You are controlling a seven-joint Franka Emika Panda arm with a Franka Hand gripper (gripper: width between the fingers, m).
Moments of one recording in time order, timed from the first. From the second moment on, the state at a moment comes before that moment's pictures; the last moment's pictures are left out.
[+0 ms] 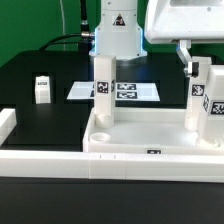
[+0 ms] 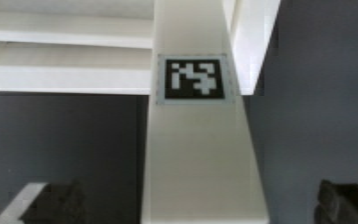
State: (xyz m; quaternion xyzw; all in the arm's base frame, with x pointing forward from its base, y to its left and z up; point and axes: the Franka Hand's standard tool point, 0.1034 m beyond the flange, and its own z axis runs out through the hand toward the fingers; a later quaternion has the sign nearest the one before) arm 0.633 0.103 0.141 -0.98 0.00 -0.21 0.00
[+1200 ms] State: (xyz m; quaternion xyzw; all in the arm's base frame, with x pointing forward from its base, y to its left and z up) arm 0.625 0.096 0.145 -1.00 0.00 -0.03 0.00
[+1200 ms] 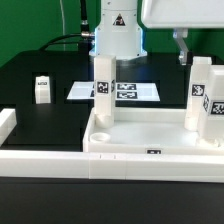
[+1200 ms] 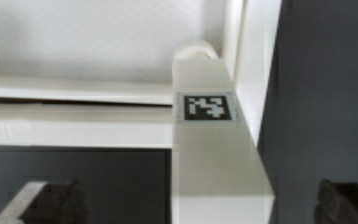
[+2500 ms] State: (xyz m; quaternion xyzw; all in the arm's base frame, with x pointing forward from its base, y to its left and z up) arm 0.635 0.109 0.127 -1.00 0.02 0.04 -0.01
